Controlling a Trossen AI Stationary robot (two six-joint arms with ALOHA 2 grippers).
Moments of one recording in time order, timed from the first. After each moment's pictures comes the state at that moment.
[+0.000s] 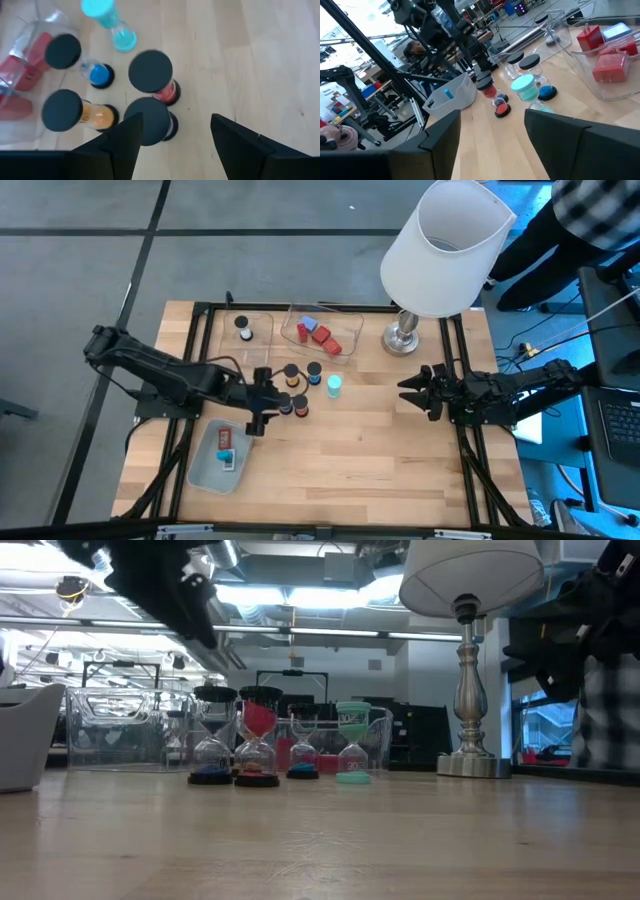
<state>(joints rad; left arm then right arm) -0.26 1.24 0.91 -0.61 -0.27 -0.10 0.27 0.12 0.02 0.06 0.30 0.62</state>
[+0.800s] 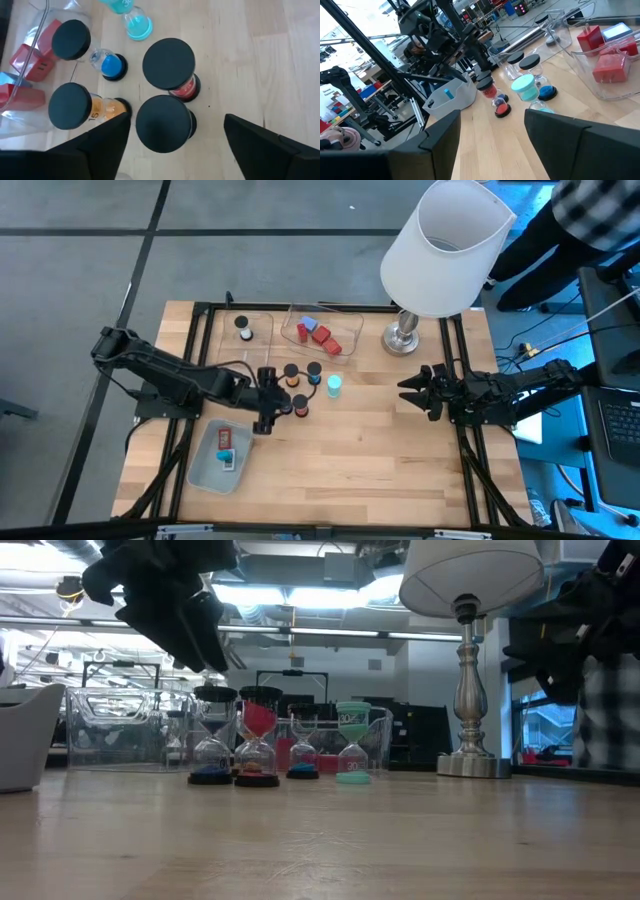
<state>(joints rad) -0.24 1.33 0.91 -0.59 -0.34 -0.10 0.27 0.12 0.02 0.06 0.30 0.62</state>
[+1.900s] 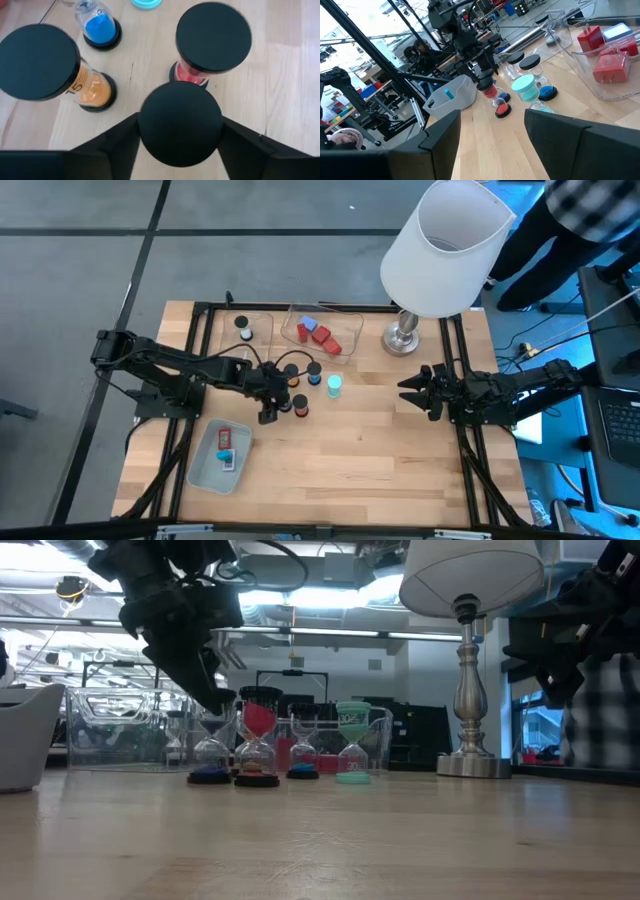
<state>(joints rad) -0.03 1.33 0.75 -0.41 -0.07 -0.20 0.27 0.12 0.02 0.06 0.30 0.62</state>
